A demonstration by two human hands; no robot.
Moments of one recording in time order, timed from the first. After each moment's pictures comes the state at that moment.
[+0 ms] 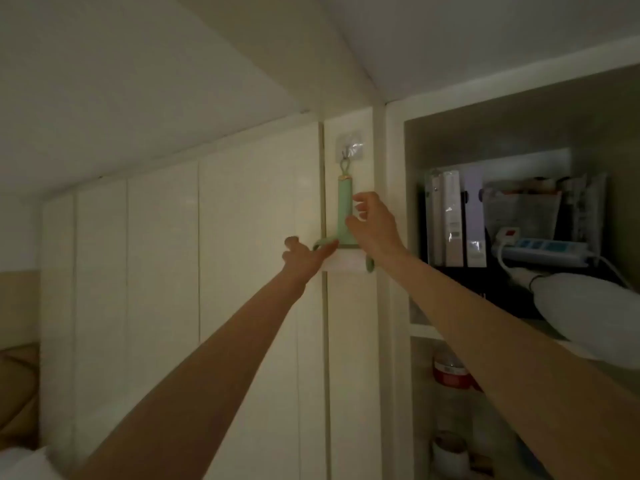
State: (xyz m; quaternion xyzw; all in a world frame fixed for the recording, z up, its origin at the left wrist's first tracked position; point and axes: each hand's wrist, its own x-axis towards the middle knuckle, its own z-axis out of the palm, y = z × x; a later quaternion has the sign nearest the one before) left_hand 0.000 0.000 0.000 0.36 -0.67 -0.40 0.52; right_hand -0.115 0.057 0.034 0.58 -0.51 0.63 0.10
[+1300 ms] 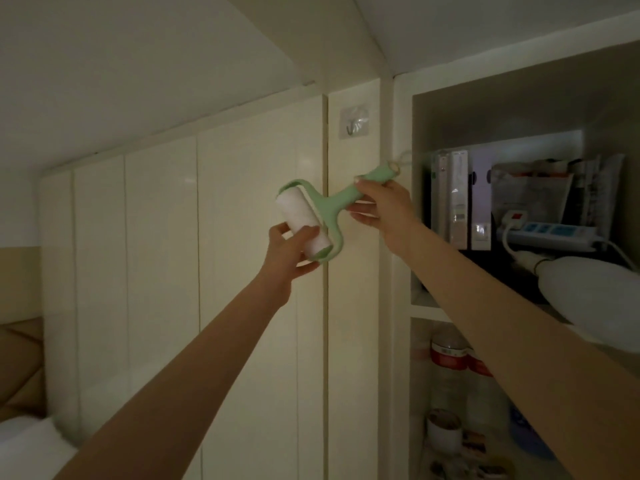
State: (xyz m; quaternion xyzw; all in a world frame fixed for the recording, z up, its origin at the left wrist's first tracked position) left_hand 0.032 0.022 -0.030 0.20 -0.60 -0.53 0.57; right_hand -0.114 0.080 0.031 0.53 -0.35 0.73 -0.24
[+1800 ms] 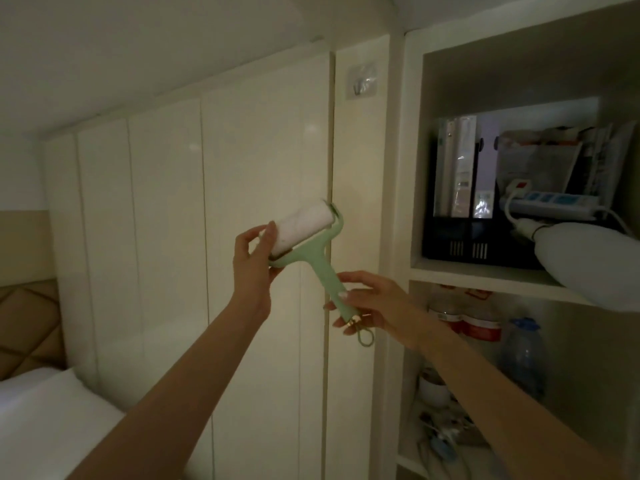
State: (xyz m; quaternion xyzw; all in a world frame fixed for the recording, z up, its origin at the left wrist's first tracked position) left_hand 0.068 0.042 -0.102 0.18 -0.48 -0.52 0.69; right_hand -0.110 0.127 -0.125 0.63 -0.43 0.51 -0.41
